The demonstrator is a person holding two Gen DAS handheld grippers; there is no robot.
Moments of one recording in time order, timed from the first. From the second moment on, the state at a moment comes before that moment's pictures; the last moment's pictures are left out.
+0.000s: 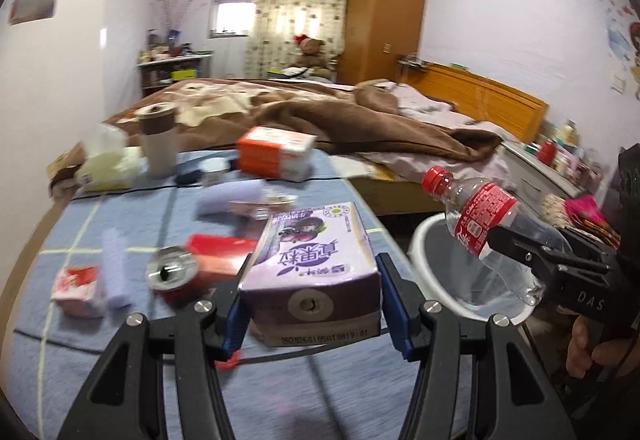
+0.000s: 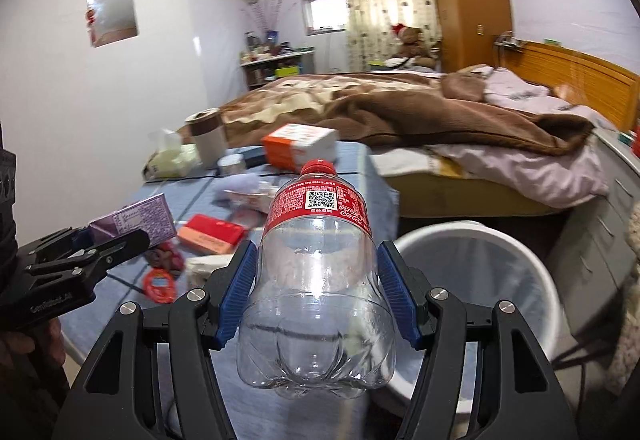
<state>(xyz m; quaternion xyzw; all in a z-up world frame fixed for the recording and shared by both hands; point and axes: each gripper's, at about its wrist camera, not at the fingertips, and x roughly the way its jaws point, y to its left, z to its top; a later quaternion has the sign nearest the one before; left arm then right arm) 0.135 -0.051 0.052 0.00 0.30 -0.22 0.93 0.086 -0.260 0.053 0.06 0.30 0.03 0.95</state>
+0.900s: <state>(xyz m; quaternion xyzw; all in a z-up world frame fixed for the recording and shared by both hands) 0.168 -0.251 -0.005 0.08 0.37 -0.37 0.85 0.093 -0.383 -0.026 0.09 0.42 -0.12 0.90</state>
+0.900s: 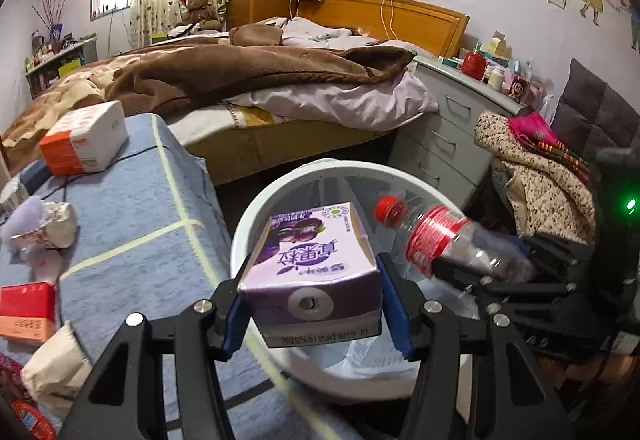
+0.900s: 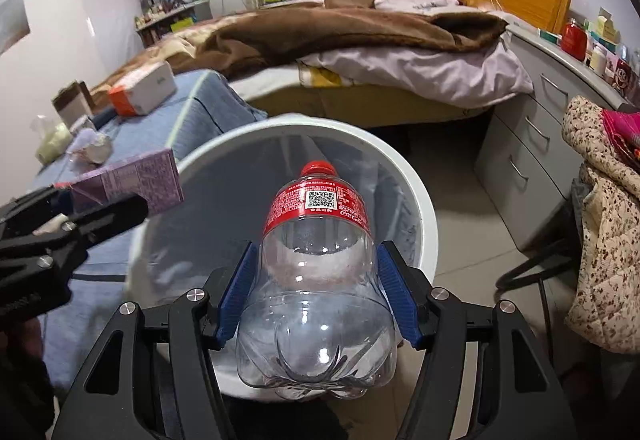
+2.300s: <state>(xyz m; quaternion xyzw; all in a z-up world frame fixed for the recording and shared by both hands) 0.142 -0.020 0.023 0.00 0.31 -0.16 0.94 0.107 -0.269 0.008 0.07 0.33 0.00 0.94</state>
